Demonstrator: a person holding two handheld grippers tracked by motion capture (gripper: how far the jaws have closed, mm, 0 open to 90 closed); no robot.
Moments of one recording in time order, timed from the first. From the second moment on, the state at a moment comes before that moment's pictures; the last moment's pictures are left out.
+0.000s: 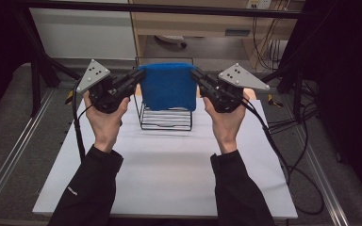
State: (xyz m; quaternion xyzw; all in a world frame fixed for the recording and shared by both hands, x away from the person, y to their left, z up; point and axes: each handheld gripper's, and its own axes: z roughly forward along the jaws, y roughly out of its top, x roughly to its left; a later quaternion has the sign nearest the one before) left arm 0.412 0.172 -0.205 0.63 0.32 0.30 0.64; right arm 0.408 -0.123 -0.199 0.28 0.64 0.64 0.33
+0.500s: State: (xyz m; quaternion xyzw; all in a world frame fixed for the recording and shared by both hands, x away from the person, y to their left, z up) left arm 0.423 0.175 -0.174 0.62 0.31 0.31 0.65; right arm 0.424 -0.115 -0.177 0.28 0.63 0.64 0.34
